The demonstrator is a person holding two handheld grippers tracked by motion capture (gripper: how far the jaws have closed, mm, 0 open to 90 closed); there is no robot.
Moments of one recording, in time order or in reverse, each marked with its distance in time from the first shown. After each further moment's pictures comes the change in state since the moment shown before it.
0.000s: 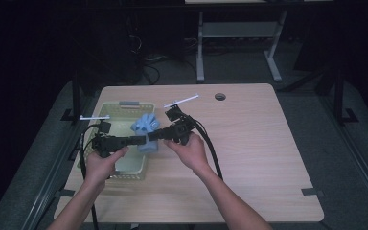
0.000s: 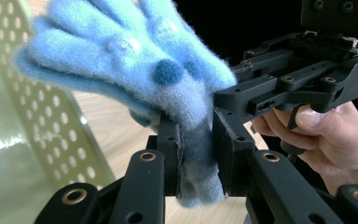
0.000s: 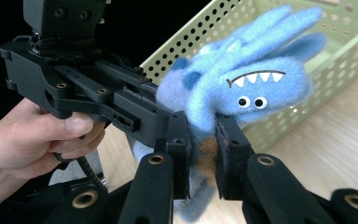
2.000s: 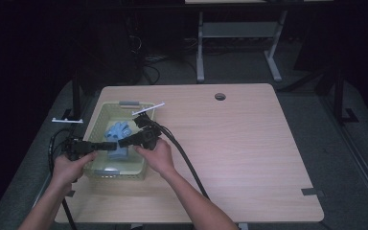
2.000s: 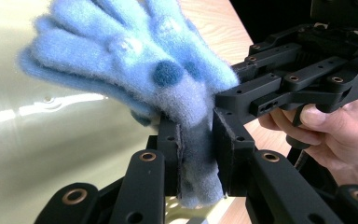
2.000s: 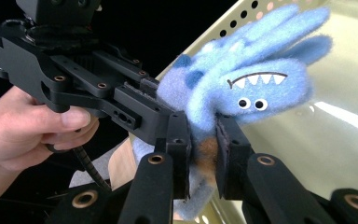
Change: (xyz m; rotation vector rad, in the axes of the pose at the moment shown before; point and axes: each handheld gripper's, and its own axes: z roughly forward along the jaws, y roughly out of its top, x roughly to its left) left arm 0.052 -0.005 -0.067 0.106 0.111 -0.066; right arm 0.017 0.009 0.094 0.031 0.084 0.029
